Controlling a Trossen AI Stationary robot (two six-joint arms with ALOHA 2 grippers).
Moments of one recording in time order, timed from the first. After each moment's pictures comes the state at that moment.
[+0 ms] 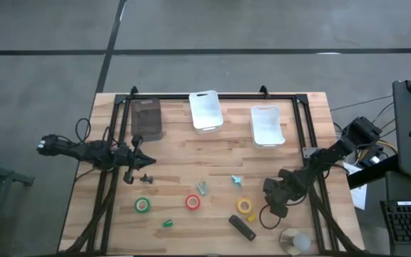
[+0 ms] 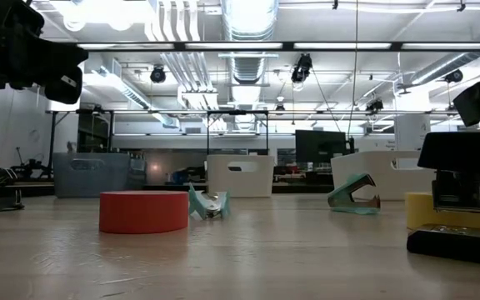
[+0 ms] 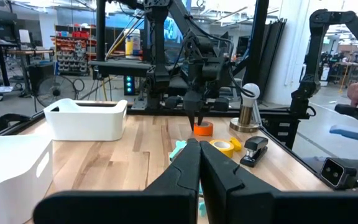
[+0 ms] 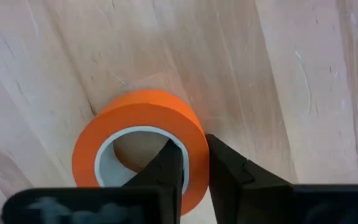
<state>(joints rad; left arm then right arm) -0.24 0.03 0.01 0.04 -0.13 -0.06 0.64 1.47 0.69 -0.70 -0.02 1.03</state>
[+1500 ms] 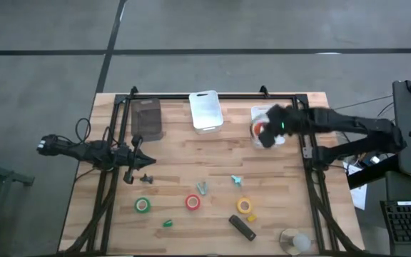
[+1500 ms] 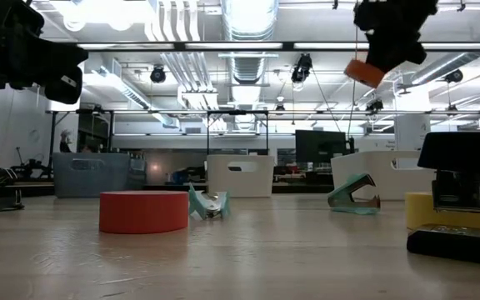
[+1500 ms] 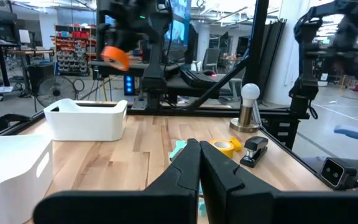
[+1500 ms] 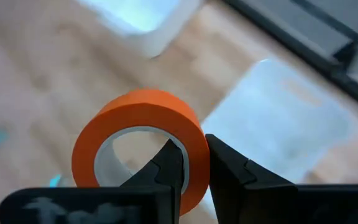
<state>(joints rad) -0.24 0.03 0.01 0.04 -0.13 -0.06 -0.21 1.08 1.07 -0.98 0.33 0.56</state>
